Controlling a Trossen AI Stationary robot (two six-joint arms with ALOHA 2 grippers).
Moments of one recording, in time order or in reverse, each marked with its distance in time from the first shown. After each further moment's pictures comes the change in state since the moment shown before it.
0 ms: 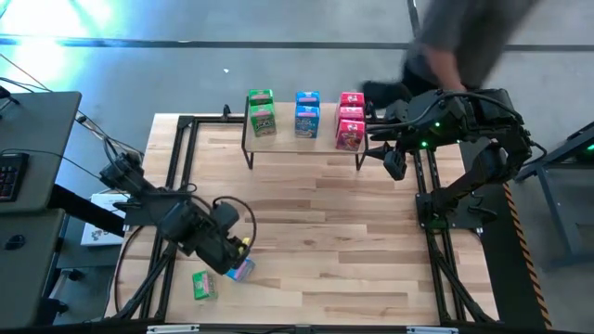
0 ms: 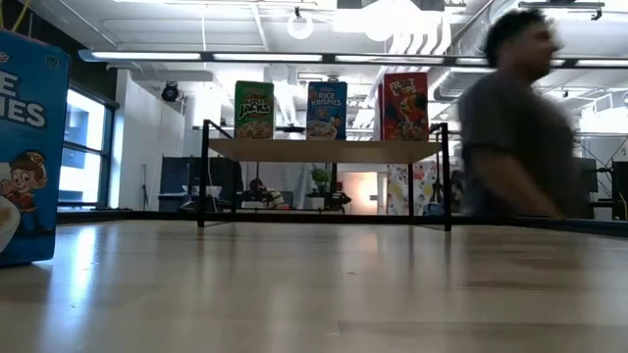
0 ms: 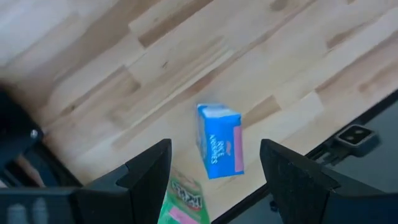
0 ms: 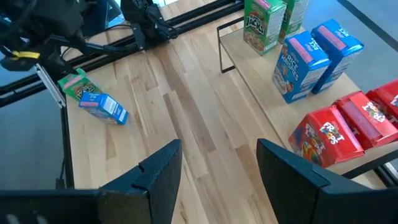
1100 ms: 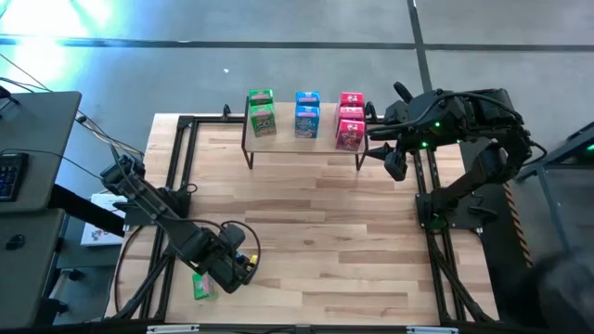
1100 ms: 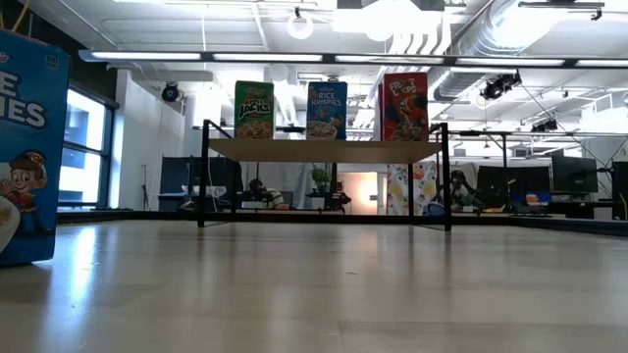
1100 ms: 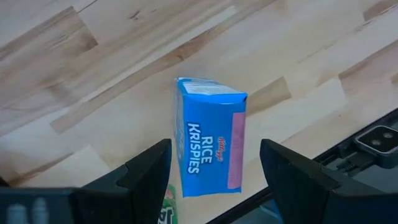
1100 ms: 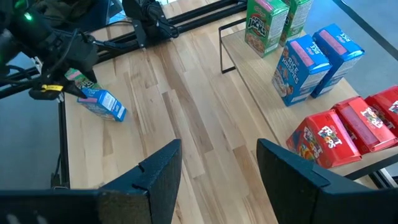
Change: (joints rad) left arm -0.060 0.020 -0.333 0.376 0.053 -0.157; right arm 0.000 0.000 0.000 0.000 -0.003 -0.037
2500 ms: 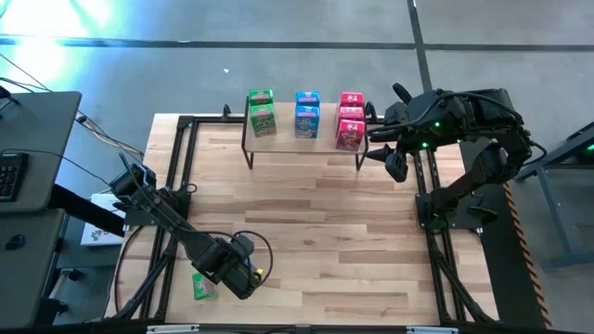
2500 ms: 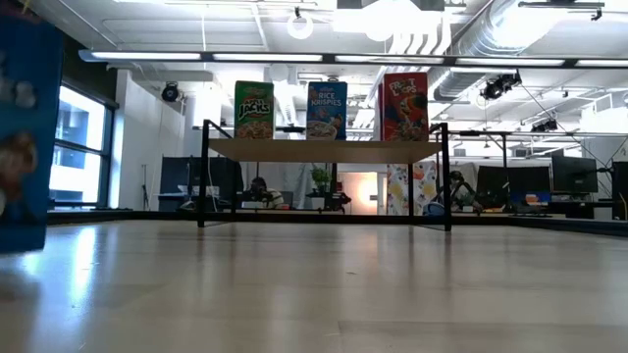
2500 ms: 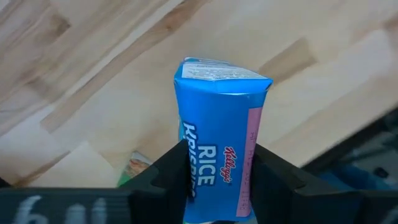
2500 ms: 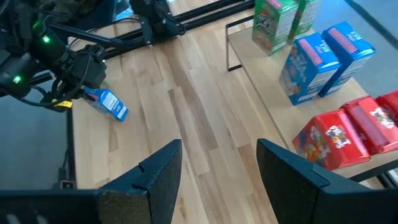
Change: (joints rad) left arm 0.011 0.120 0.019 0.037 0.114 0.139; right arm 0.000 0.000 0.000 0.000 -0.026 -0.007
